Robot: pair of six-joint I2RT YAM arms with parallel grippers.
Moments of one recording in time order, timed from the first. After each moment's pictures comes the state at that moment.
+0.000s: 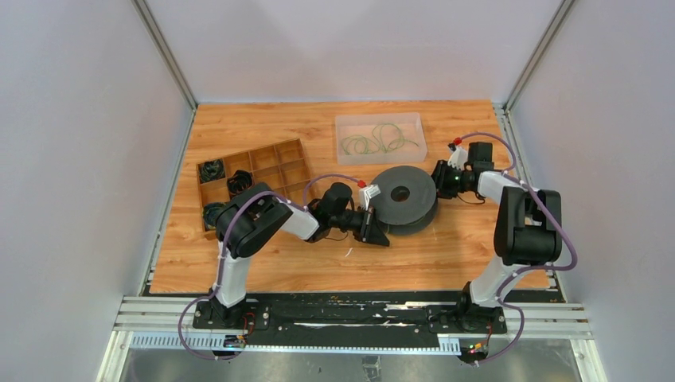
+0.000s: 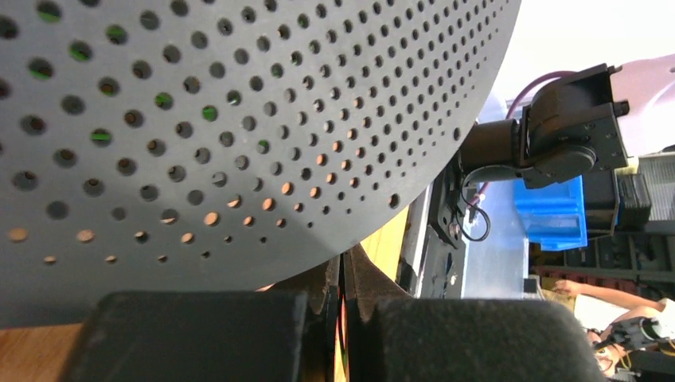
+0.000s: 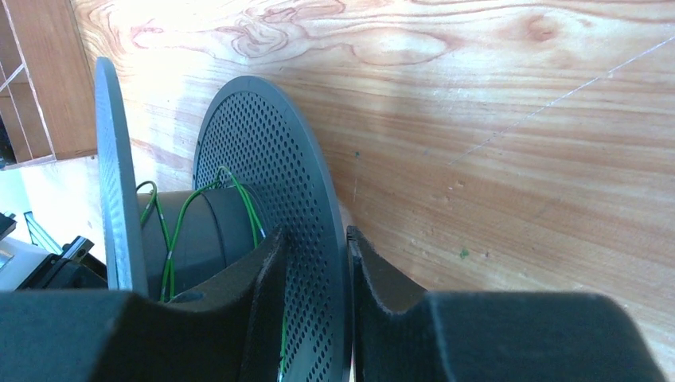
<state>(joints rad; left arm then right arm) -0.82 2.01 0.85 0.75 0.76 -0.72 -0.09 1.73 0.96 -0.24 -0.65 0.14</state>
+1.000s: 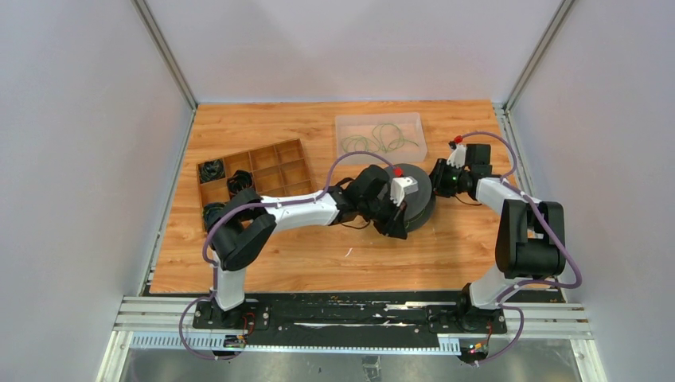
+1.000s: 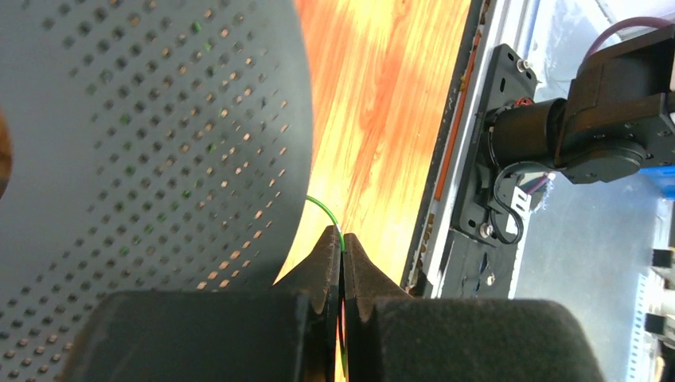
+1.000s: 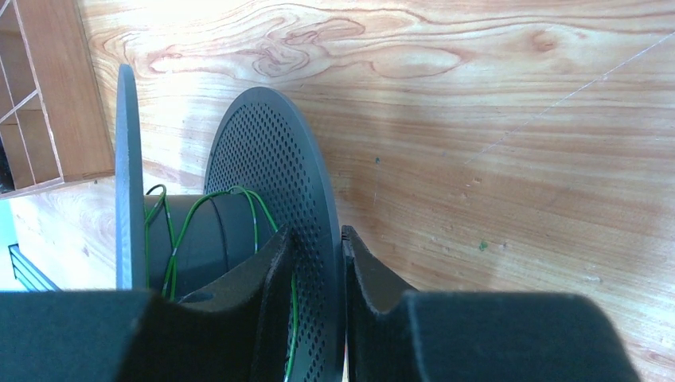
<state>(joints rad) -0.94 1.89 1.22 0.05 0.58 -0.30 -0.05 1.61 0.88 -0.15 -0.57 0.23</state>
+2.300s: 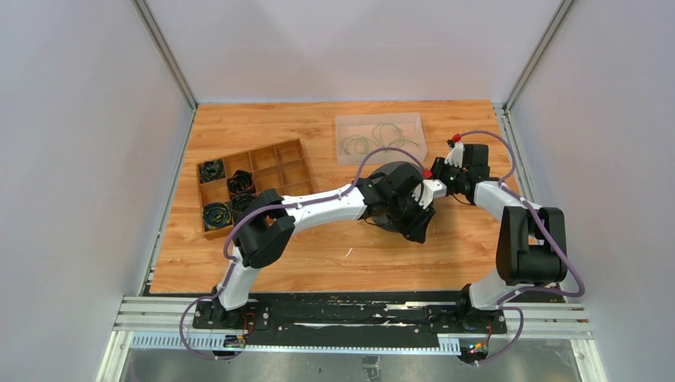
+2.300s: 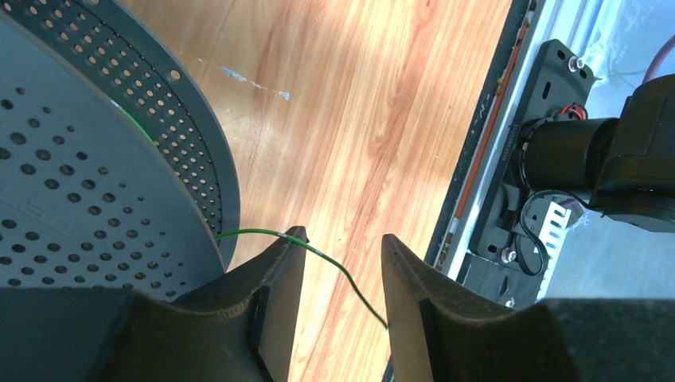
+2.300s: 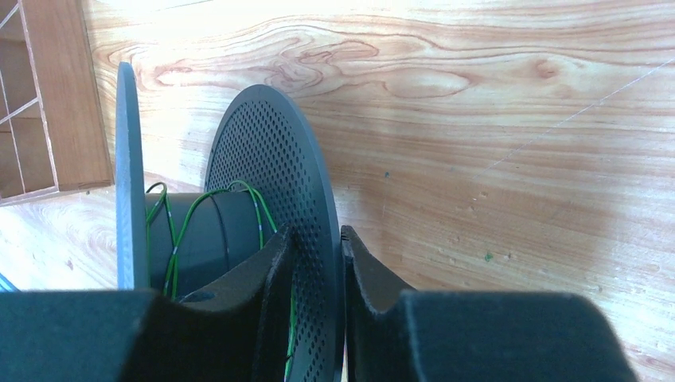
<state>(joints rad) -1.04 2.07 1.64 -0.35 0.40 -0.19 -0.01 1.56 0.84 -0.09 -0.52 0.24</state>
